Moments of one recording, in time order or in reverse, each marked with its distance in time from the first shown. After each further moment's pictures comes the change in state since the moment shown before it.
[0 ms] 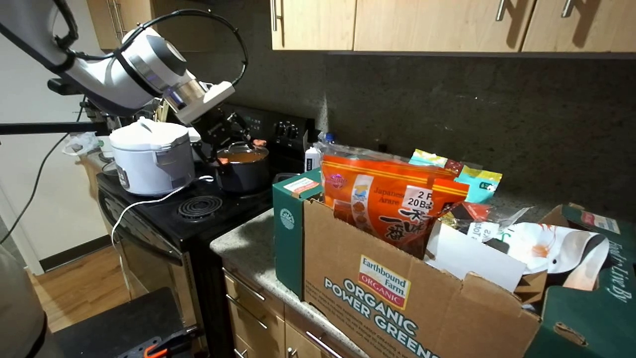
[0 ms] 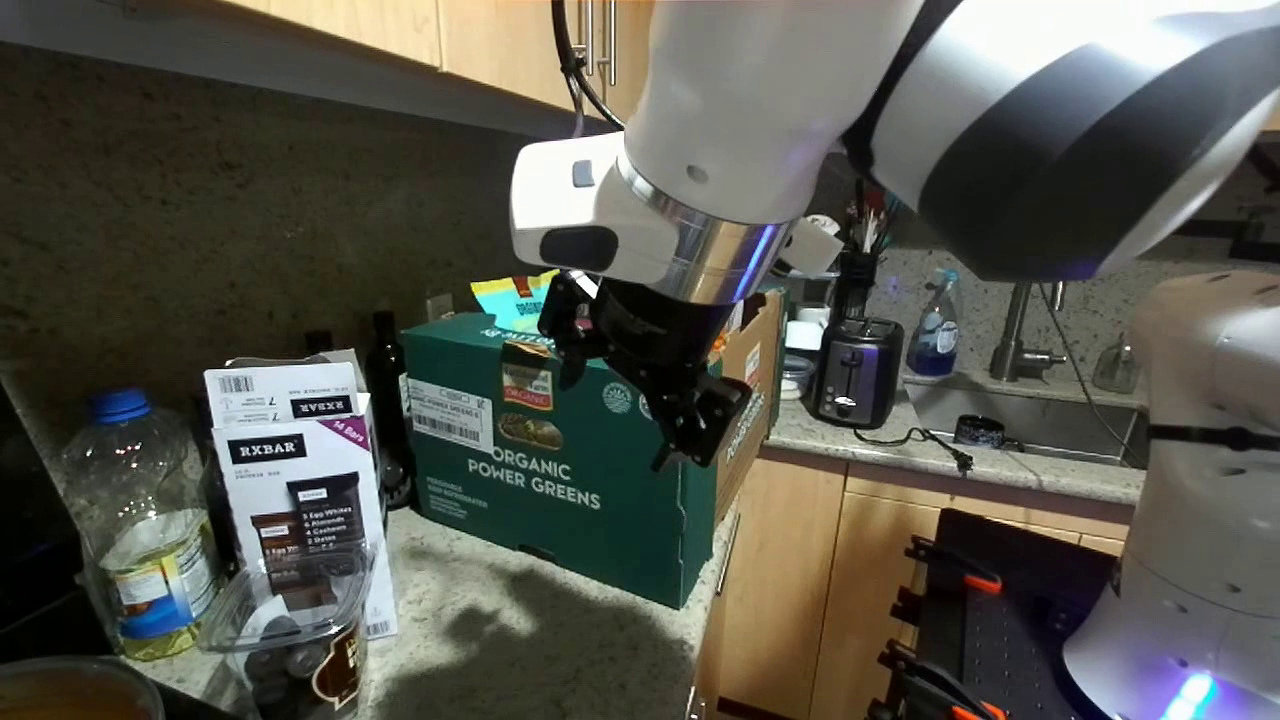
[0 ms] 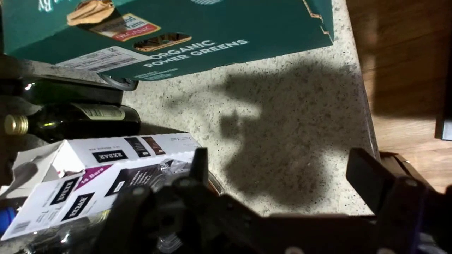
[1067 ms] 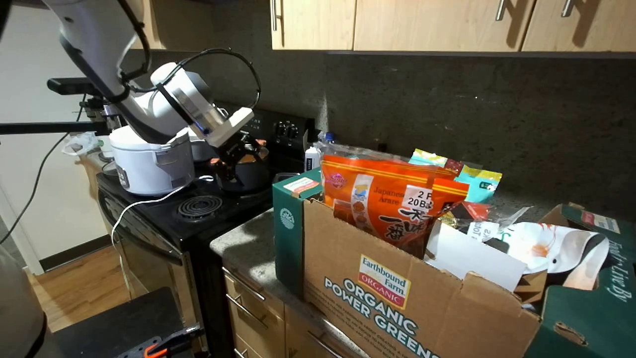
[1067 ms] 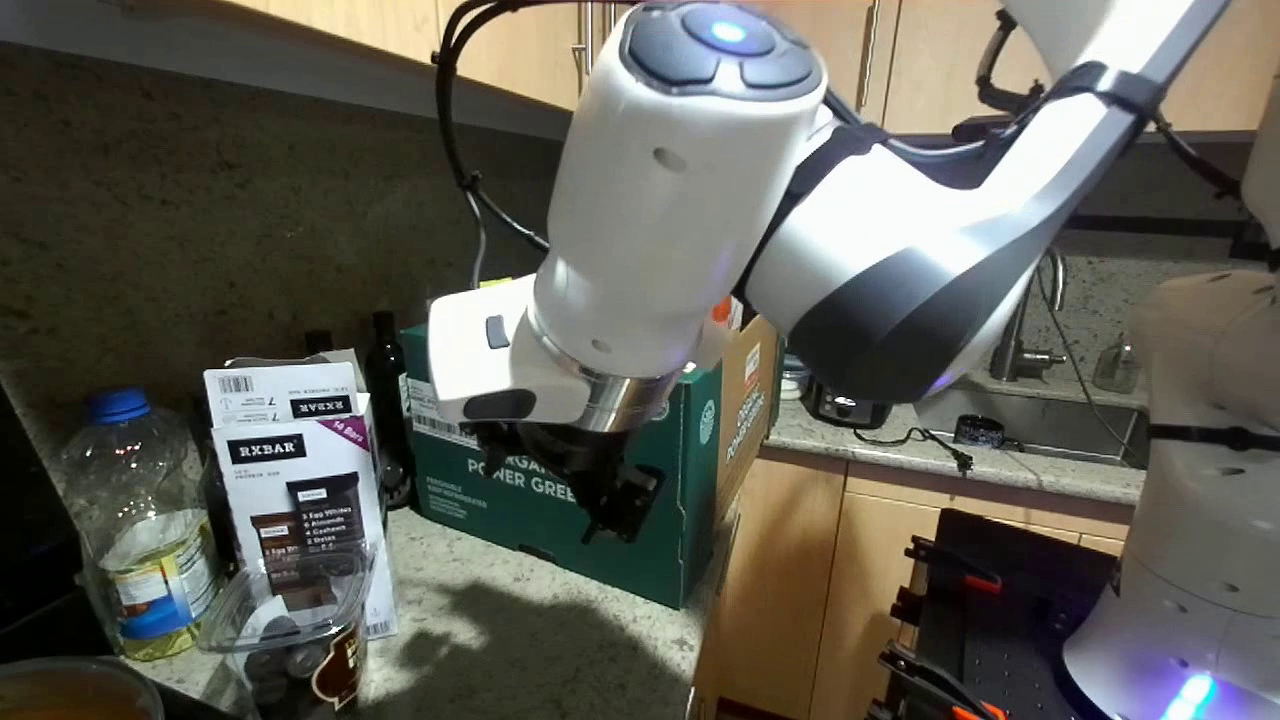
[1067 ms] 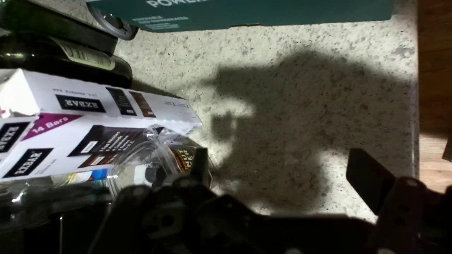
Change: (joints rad) arm -0.017 0.248 -0.034 0.078 -0.226 0.159 -0.006
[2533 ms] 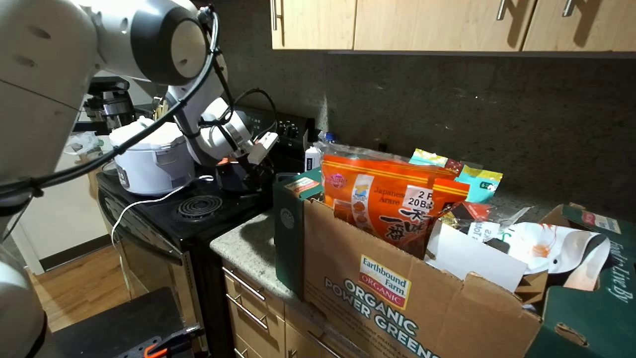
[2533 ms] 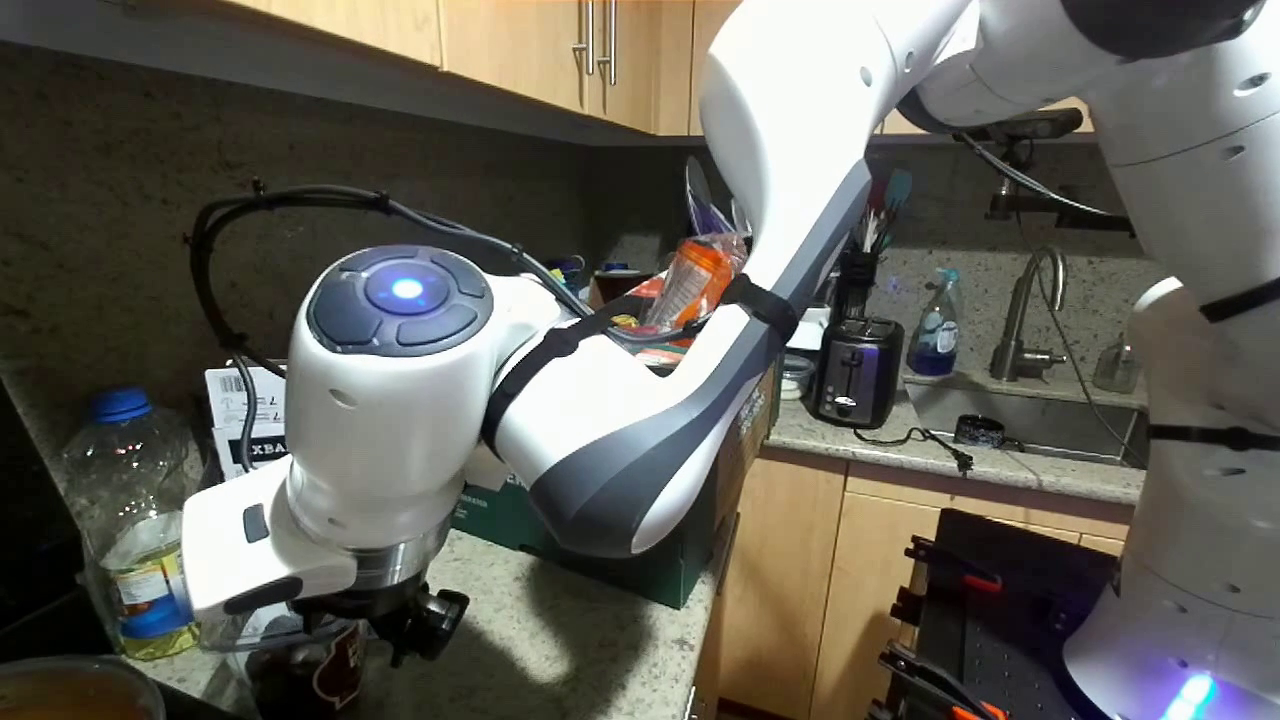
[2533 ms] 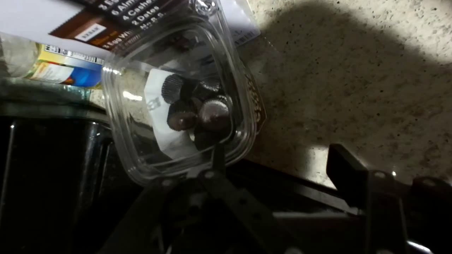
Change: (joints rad) arm 0.016 0.533 -0.031 0.465 -0.156 0.112 -0.196
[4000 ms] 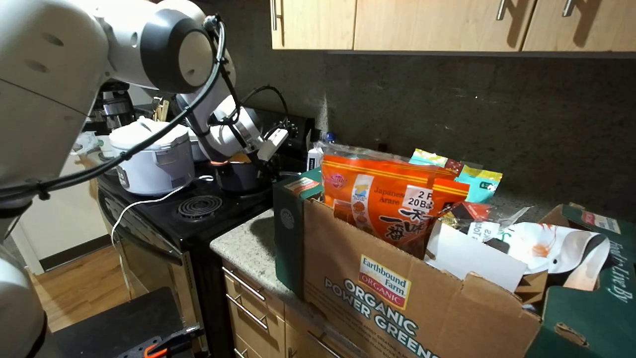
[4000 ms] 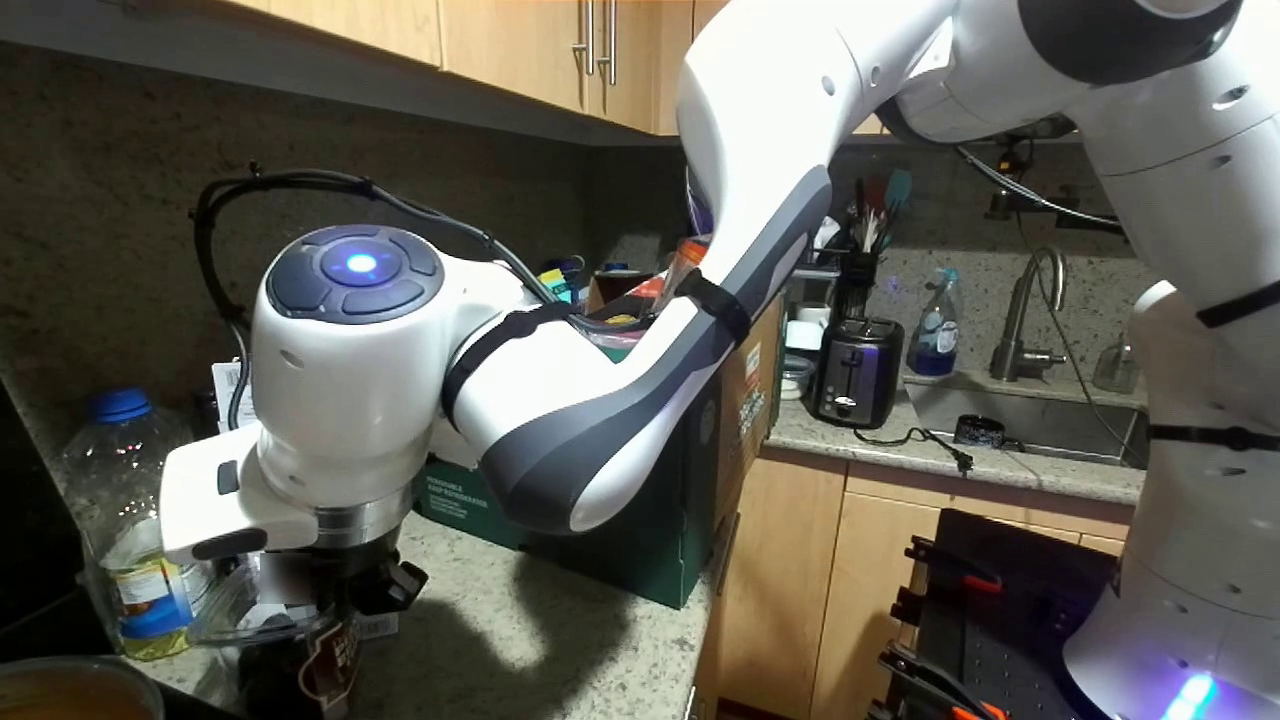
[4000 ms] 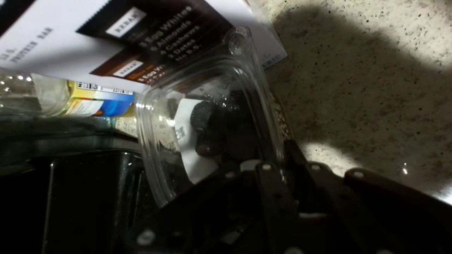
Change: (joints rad) arm 0.006 0.043 -0.035 0.100 0.033 -0.020 -0.011
